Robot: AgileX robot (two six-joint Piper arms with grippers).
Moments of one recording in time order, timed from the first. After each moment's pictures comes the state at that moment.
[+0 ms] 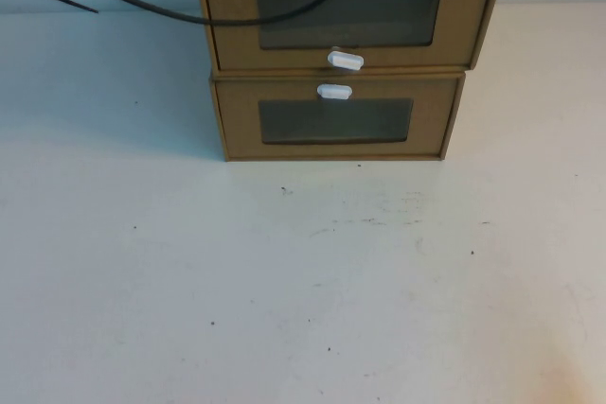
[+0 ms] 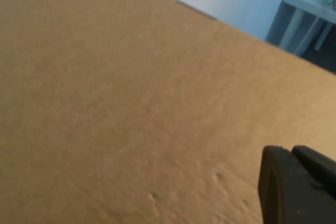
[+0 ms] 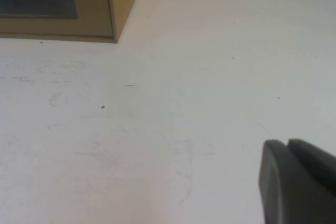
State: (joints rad) right arm 0.02 -0.01 0.02 0.24 0.36 -0.20; left arm -0.30 2.09 -2.36 -0.79 0.97 0.69
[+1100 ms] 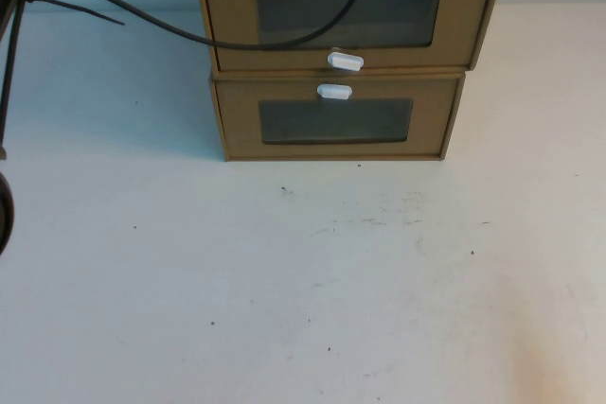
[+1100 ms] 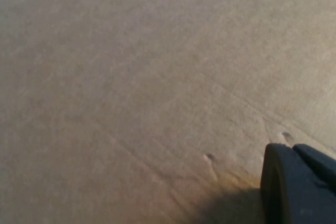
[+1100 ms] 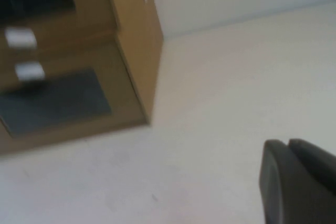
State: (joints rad) right arm 0.02 -0.01 0.02 0.47 0.22 -0.20; left arm -0.31 2.16 -2.39 -0.66 0.98 0.66
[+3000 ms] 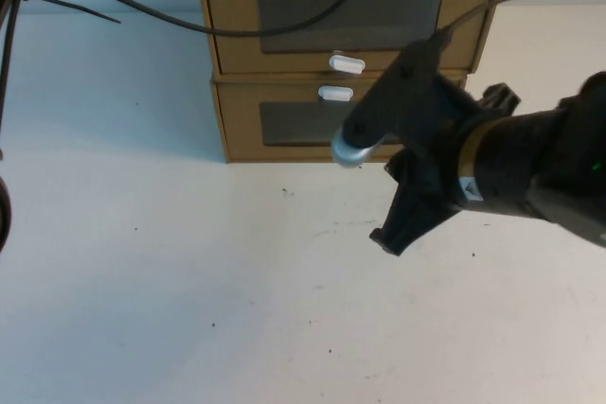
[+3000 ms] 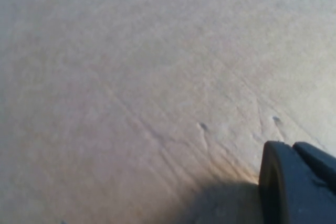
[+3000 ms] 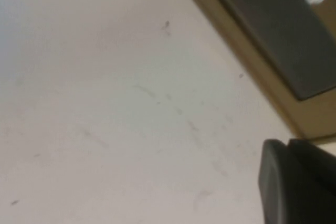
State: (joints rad) right arm 0.81 1.43 -1.14 -0.44 0.62 0.16; left arm -0.31 2.16 -2.40 -0.64 1.05 0.44
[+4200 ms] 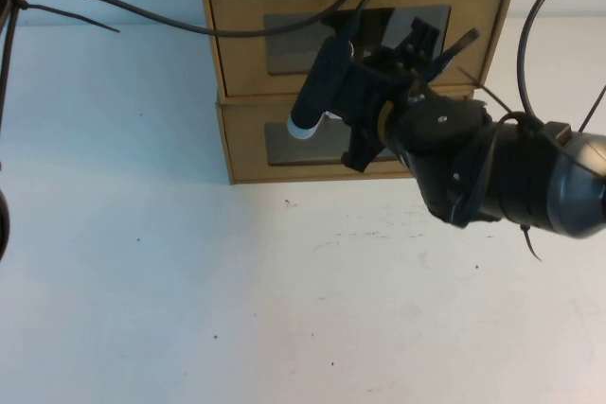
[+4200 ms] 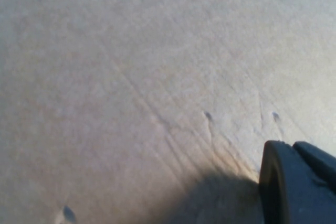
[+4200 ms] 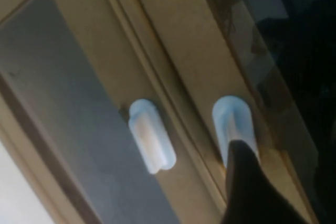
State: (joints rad) right arm 0.73 1.84 -1.32 -1.66 0.46 0.90; left arm -0.31 2.15 -2.40 -0.65 1.12 0.26
